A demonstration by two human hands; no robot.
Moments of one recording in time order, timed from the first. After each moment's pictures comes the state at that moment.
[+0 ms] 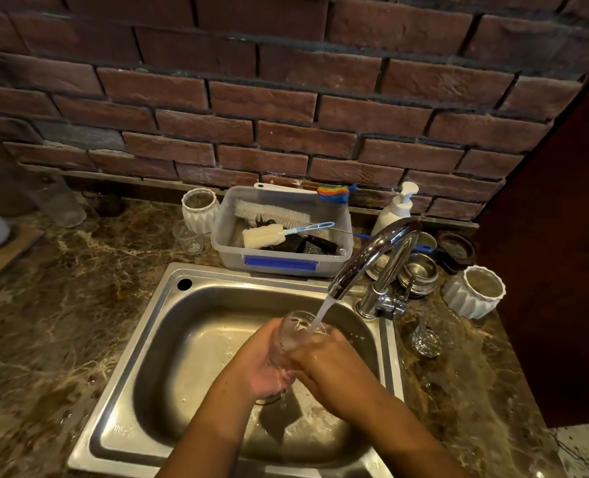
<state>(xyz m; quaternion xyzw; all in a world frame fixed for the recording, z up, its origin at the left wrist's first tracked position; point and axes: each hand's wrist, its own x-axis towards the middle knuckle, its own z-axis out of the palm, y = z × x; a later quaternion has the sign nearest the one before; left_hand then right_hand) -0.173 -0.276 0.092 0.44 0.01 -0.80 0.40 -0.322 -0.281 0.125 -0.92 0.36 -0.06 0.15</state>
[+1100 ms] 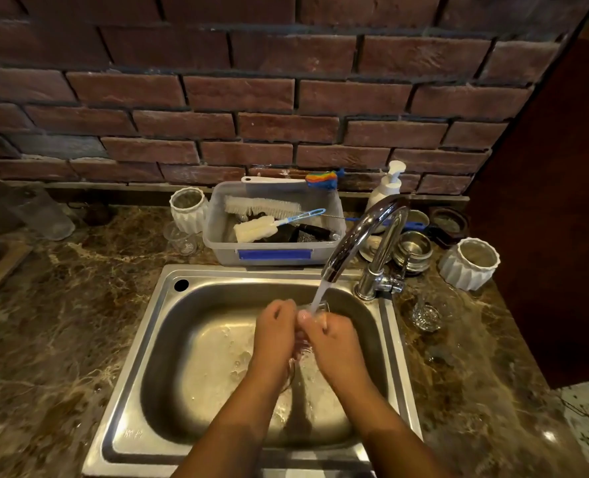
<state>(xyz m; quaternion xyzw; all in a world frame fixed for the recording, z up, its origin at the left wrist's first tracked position) -0.204 -0.279 0.109 0.66 -0.25 -0.53 0.46 -0.301 -0.271 0.121 -0.54 0.58 -0.35 0.50</state>
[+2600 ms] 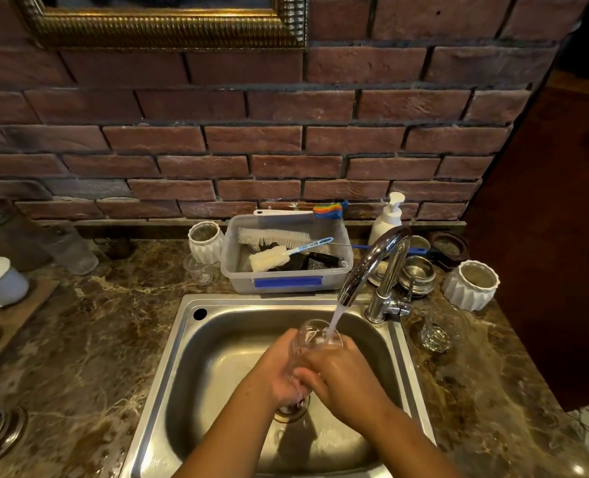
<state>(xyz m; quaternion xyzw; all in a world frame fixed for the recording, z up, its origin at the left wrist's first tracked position) -0.163 -0.273 0.136 0.46 -0.01 -0.82 0.34 -0.299 -0.258 0.141 -0.85 0.48 -0.11 0.18</state>
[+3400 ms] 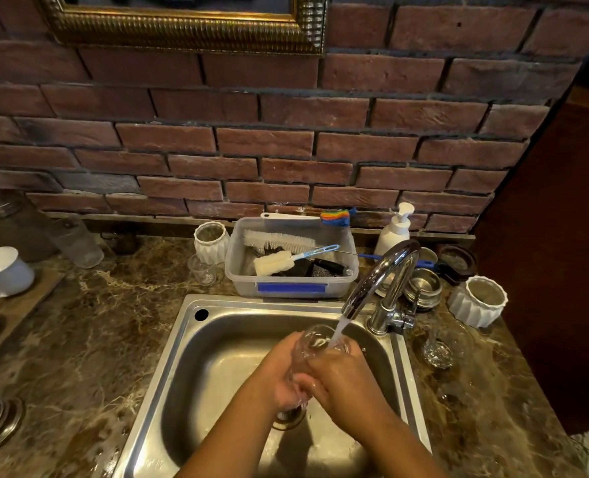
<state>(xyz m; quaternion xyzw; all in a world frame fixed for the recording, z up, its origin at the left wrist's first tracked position) -0.170 -0.278 0.145 0.48 -0.01 -0.80 0.37 -0.299 -0.267 0.149 -0.85 0.48 -0.10 0.19</state>
